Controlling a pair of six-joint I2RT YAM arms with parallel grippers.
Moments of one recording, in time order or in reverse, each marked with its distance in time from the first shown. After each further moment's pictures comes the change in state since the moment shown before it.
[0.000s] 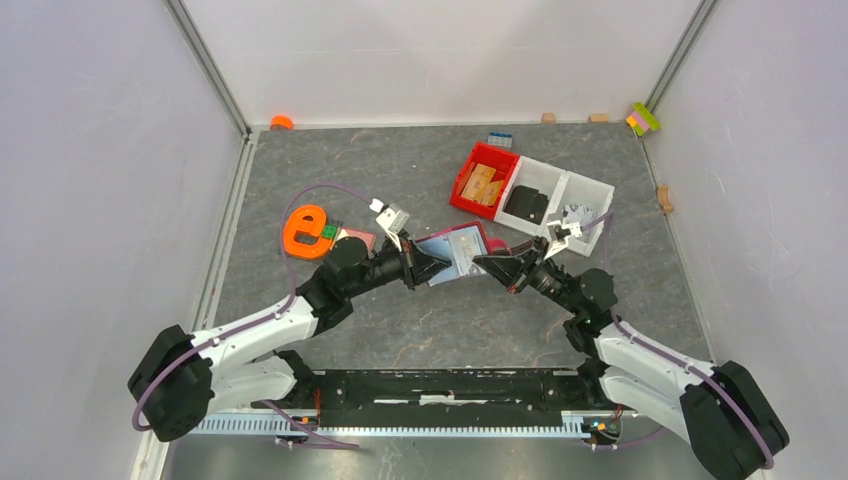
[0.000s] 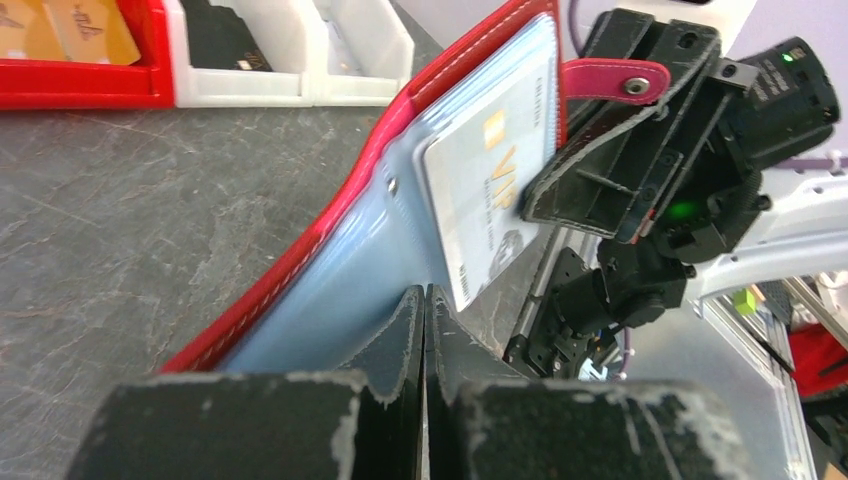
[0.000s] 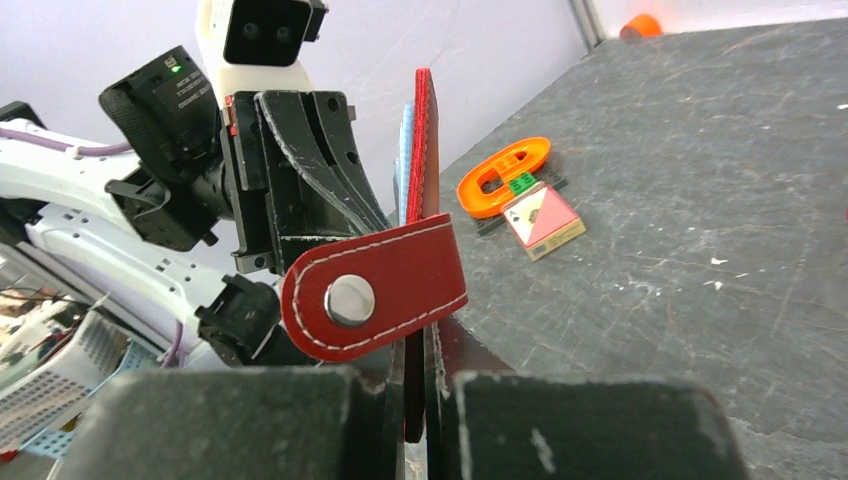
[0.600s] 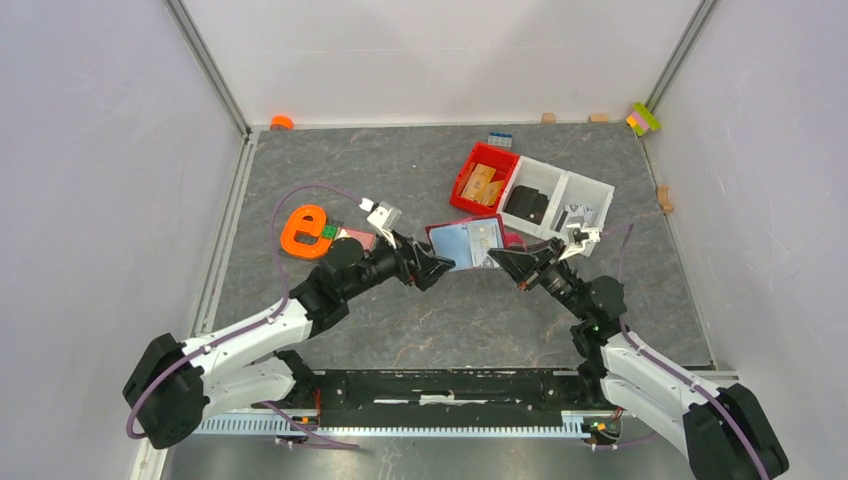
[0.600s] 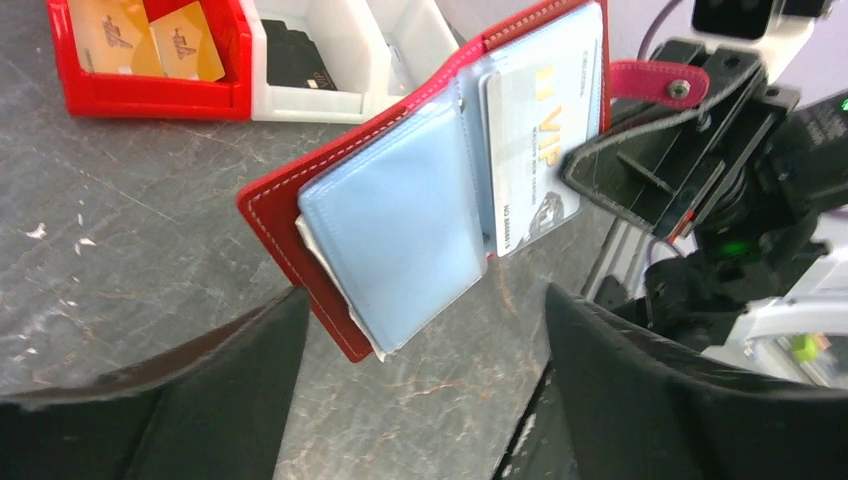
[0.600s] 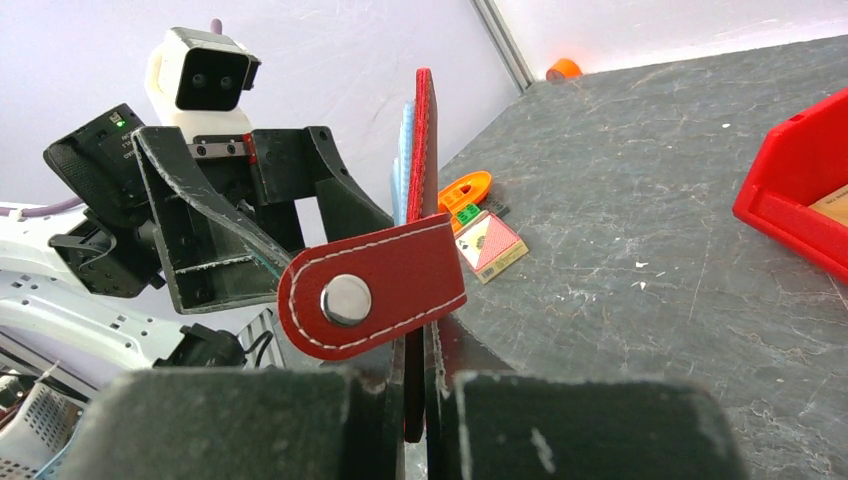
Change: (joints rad) left arm 0.000 -0.047 0.003 -0.071 -0.126 0.029; right arm -0.069 -0.112 -0.049 -0.053 0.096 0.005
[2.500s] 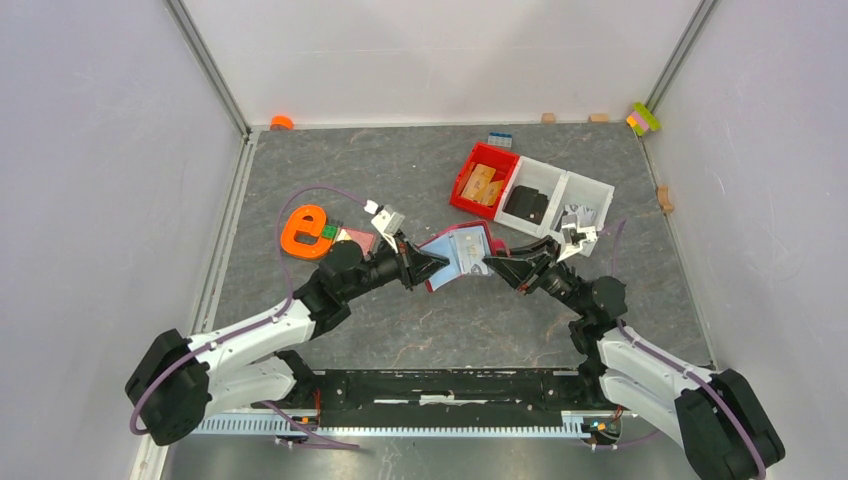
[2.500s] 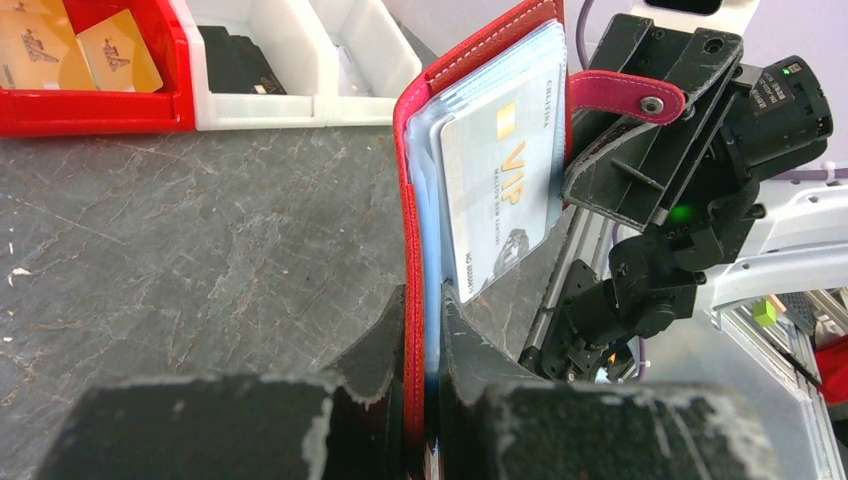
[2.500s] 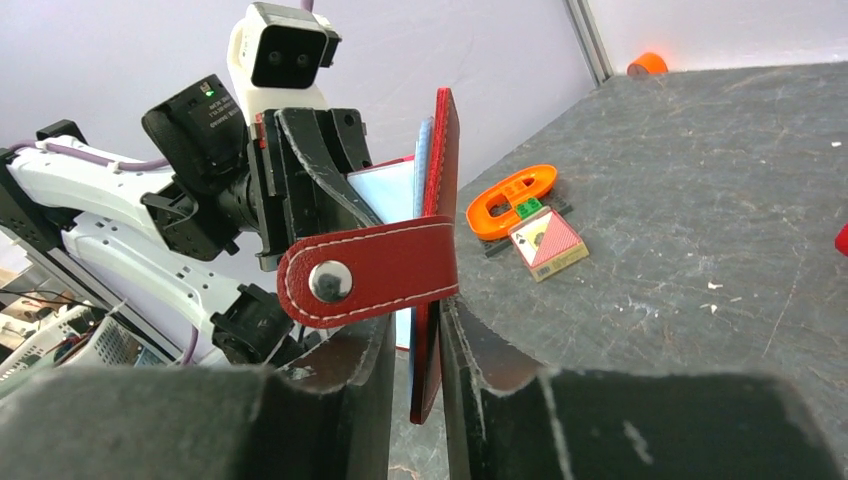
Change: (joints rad) left arm 0.000 0.014 -0.029 0.106 0.084 -0.003; right arm -0.019 0.074 0.000 0.171 -0.160 0.051
